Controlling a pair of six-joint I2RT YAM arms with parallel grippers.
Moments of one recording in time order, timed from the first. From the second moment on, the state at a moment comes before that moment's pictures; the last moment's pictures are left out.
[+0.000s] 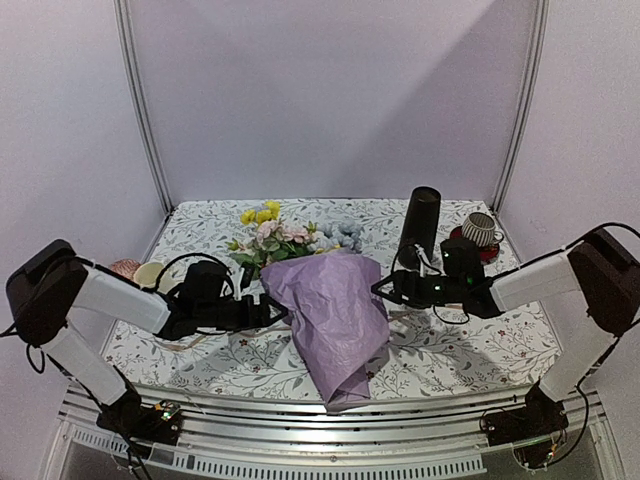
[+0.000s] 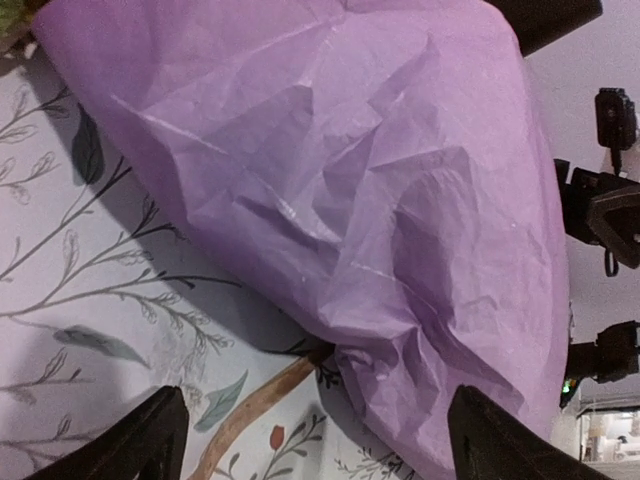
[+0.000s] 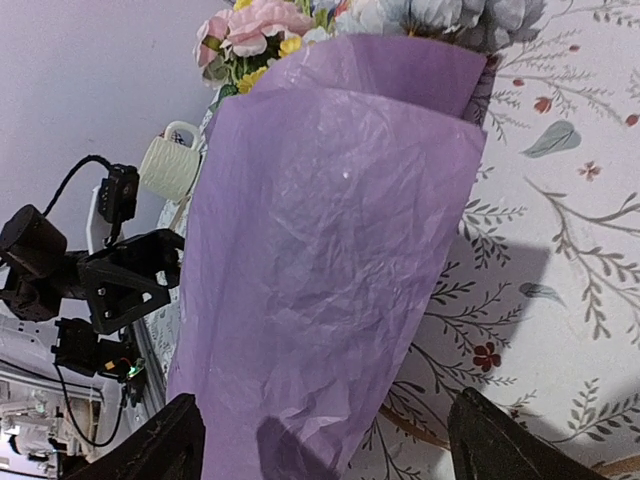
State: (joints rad) left arm -0.65 1.53 0.47 0.44 0.27 -0.69; right arm 0.56 1.61 0.65 0.45 -0.50 0.62
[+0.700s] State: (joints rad) left arm -0.61 1.85 0.70 0.56 0.41 -0.65; right arm 0.49 1.73 0.53 0.83 -0.74 0.81
